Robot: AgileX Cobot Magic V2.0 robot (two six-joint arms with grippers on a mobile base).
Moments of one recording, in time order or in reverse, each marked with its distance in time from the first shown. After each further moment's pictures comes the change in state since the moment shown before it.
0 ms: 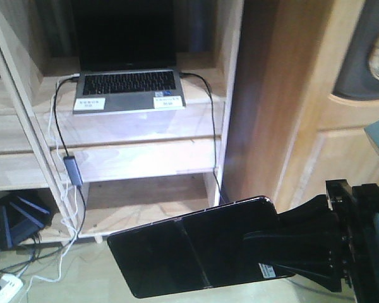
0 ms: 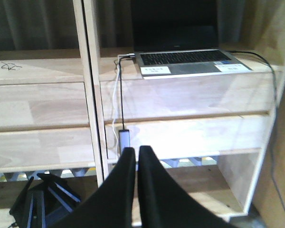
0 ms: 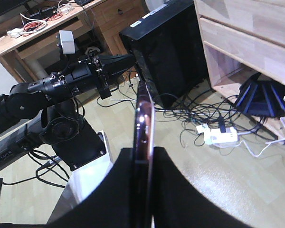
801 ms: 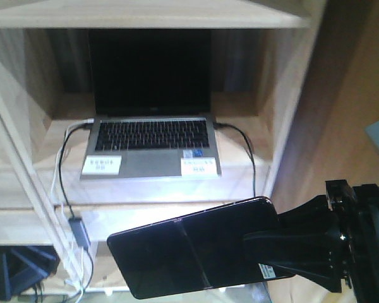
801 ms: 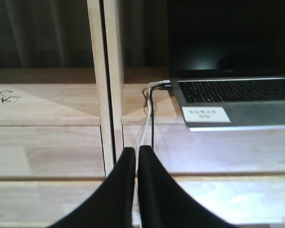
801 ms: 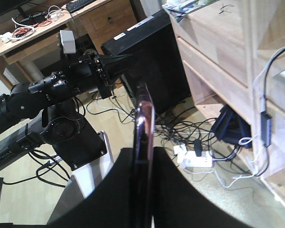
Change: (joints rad) left arm 0.000 0.000 0.000 0.000 0.000 0.000; right arm 0.000 0.000 0.000 0.000 0.000 0.000
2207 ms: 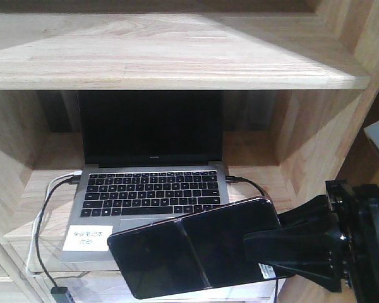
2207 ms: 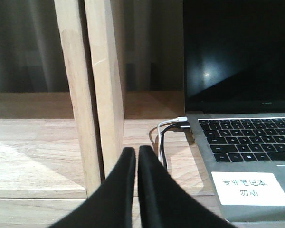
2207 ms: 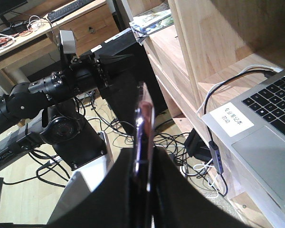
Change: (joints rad) left arm 0.000 0.000 0.000 0.000 0.000 0.000; right arm 0.000 0.000 0.000 0.000 0.000 0.000
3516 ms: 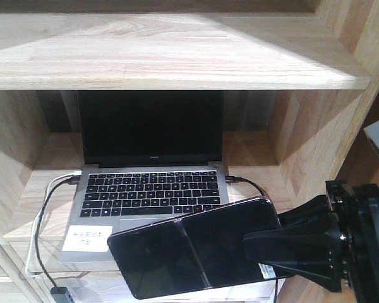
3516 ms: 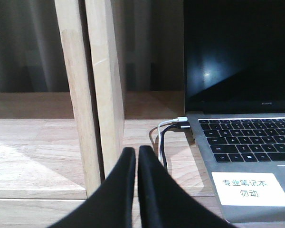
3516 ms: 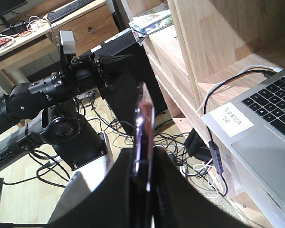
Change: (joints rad) left arm 0.000 0.000 0.000 0.000 0.000 0.000; right arm 0.000 0.000 0.000 0.000 0.000 0.003
